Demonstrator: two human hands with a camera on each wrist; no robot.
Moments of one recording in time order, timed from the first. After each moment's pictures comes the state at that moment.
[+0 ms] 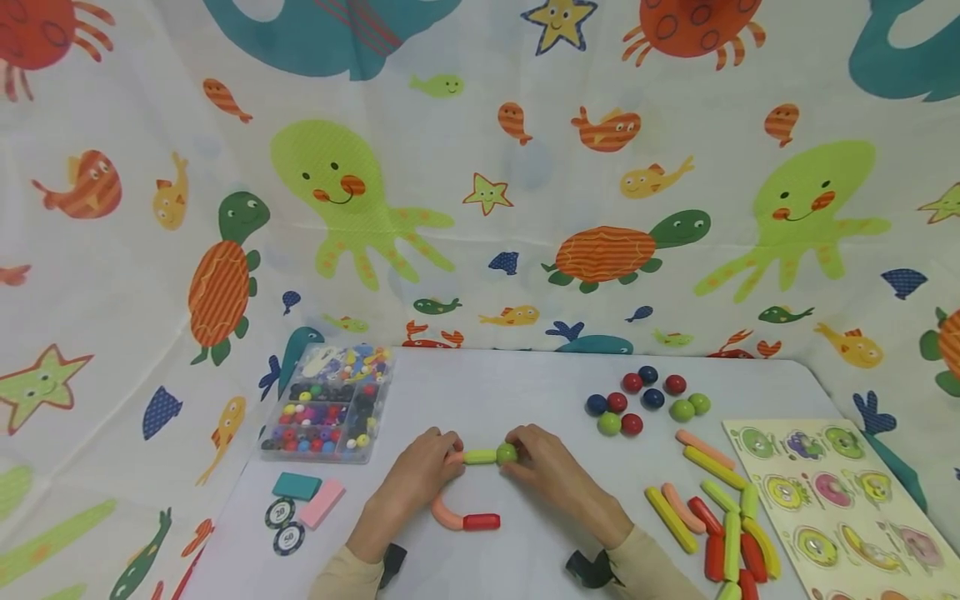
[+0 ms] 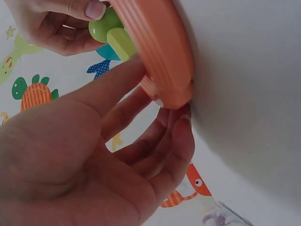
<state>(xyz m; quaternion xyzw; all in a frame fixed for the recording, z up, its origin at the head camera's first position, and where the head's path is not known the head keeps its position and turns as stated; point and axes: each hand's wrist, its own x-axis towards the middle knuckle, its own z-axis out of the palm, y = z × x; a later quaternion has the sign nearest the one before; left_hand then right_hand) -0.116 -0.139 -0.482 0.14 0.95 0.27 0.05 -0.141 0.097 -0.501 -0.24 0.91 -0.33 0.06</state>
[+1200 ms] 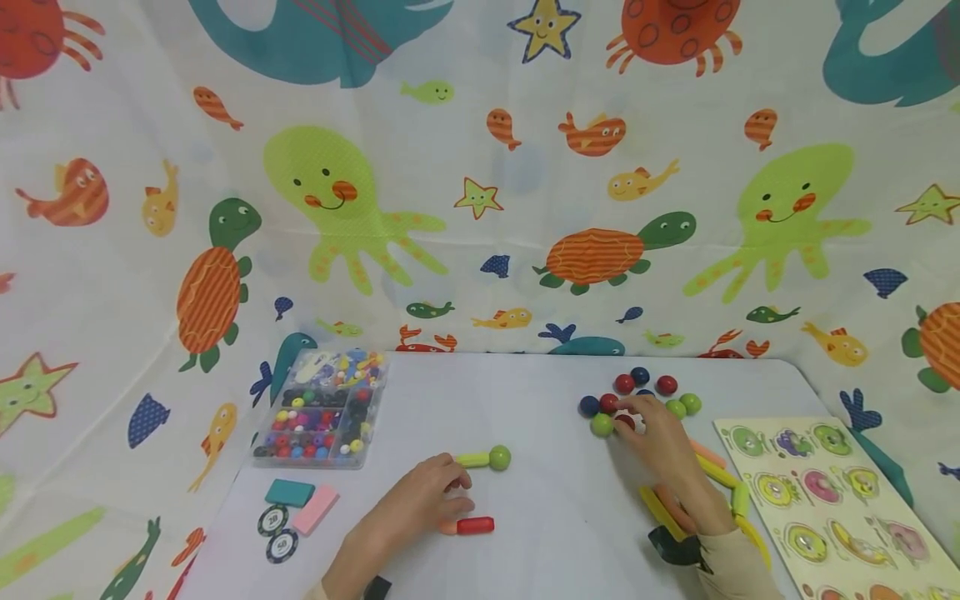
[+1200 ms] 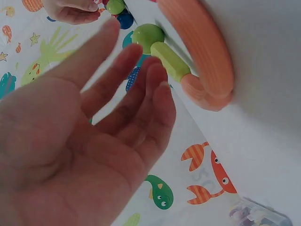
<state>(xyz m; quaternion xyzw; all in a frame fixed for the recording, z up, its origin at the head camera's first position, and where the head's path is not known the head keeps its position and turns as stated) -0.090 -0.135 -0.464 0.19 0.91 0.32 0.17 -0.154 0.238 -0.476 -0.07 0.95 -0.29 -0.05</state>
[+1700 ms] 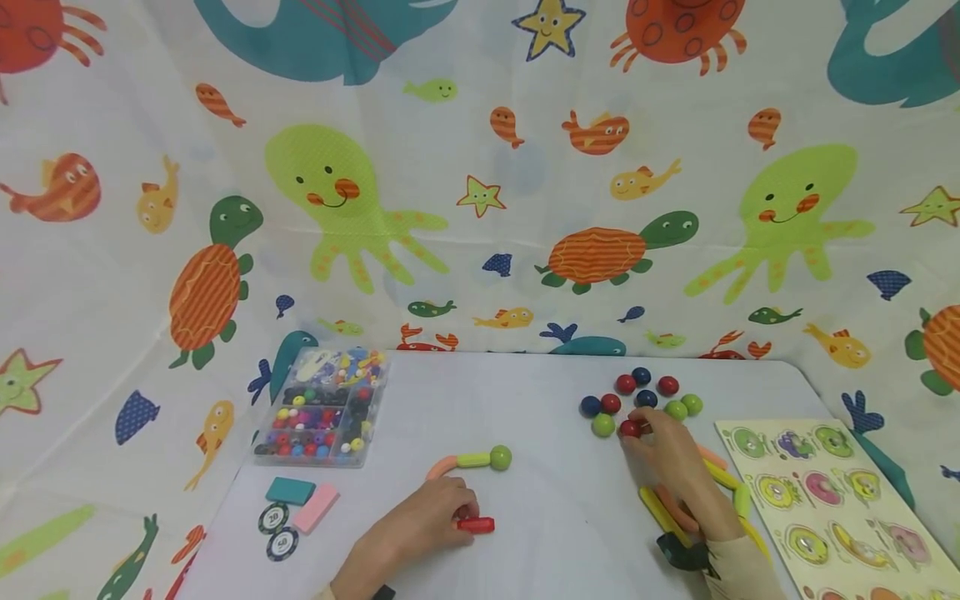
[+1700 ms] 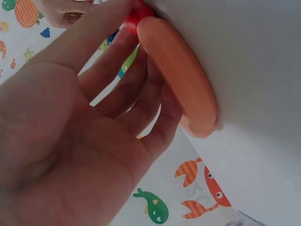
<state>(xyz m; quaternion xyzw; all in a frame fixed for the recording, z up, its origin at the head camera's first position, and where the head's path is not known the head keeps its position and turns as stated) -0.085 -0.129 -0.480 0.27 0.91 0.26 0.18 -0.151 0.252 -0.488 0.00 0.96 -0.29 0.04</state>
